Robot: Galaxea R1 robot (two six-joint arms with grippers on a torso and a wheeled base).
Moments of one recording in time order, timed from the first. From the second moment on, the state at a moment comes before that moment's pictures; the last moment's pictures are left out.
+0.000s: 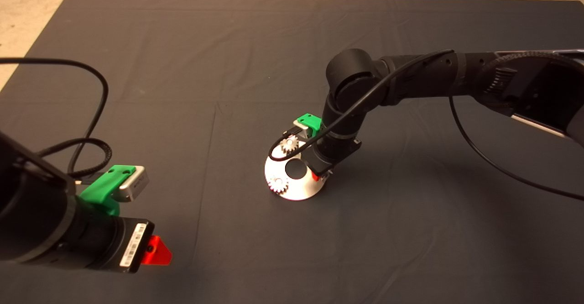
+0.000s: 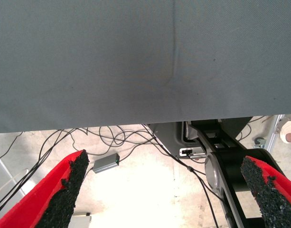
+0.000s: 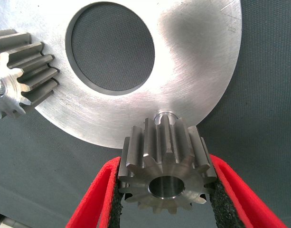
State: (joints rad) left arm -0.56 2.08 -0.36 0.05 1.53 -1.67; right arm 0.33 2.87 -1.25 -0.16 -1.54 1.03
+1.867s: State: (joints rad) left arm -0.56 2.08 -0.36 0.05 1.53 -1.67; right arm 0.33 2.87 -1.25 -0.17 -1.54 1.03
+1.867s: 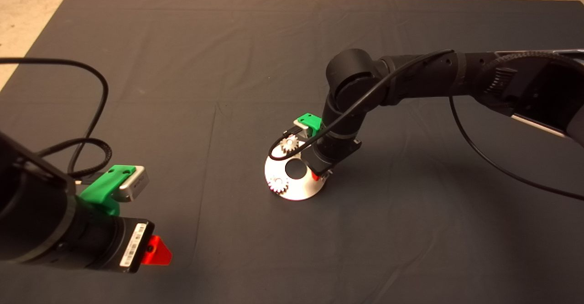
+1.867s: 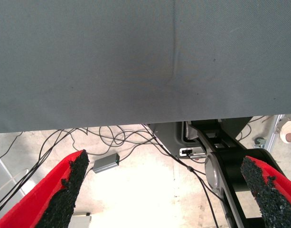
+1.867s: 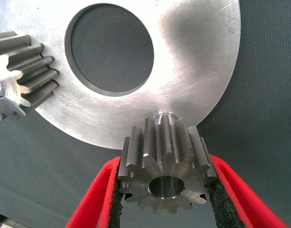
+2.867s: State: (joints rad) left arm -0.56 2.08 -0.36 0.05 1.53 -1.67; right arm 0.36 2.89 -1.25 -0.17 -1.53 1.04
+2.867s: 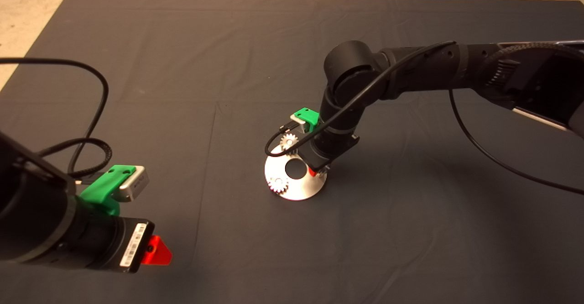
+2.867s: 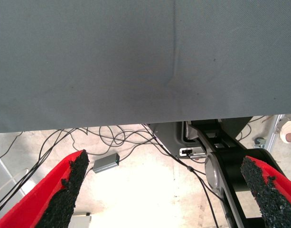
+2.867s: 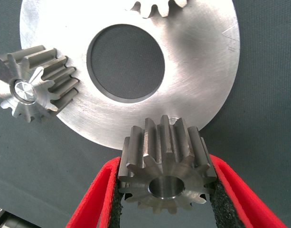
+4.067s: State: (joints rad) left arm -0.56 2.08 -0.36 0.04 1.53 -1.67; right arm 0.36 2.89 -1.25 -0.17 -1.53 1.04
